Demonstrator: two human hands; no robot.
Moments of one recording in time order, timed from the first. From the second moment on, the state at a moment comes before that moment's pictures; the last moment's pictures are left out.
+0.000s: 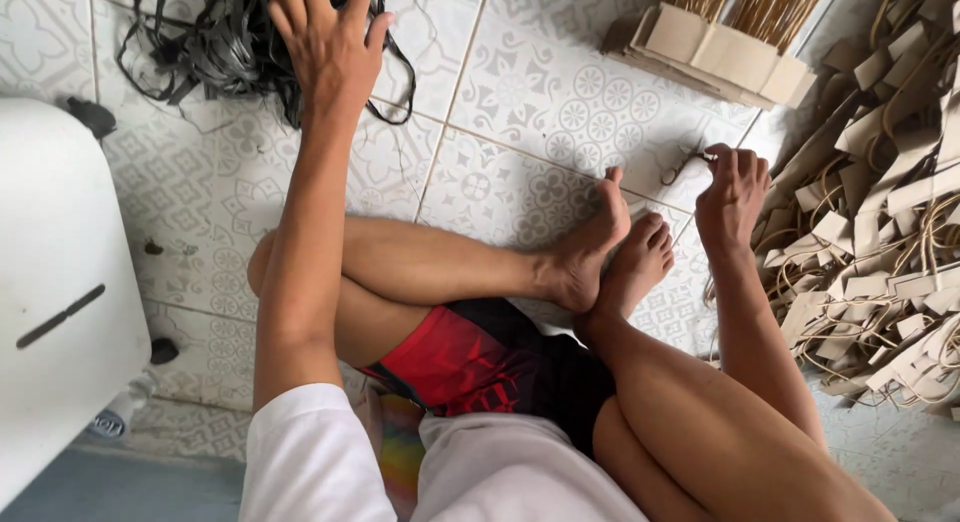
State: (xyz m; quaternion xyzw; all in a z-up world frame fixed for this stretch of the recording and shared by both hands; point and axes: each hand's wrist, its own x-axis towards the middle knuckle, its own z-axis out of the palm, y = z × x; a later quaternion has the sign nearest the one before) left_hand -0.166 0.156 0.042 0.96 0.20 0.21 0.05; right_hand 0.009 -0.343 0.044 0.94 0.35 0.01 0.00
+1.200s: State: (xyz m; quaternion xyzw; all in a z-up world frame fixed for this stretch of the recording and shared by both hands) left_hand -0.191 0.204 0.010 0.62 0.32 0.48 0.53; right_hand -0.015 0.025 0.102 0.68 0.72 -0.12 -0.05
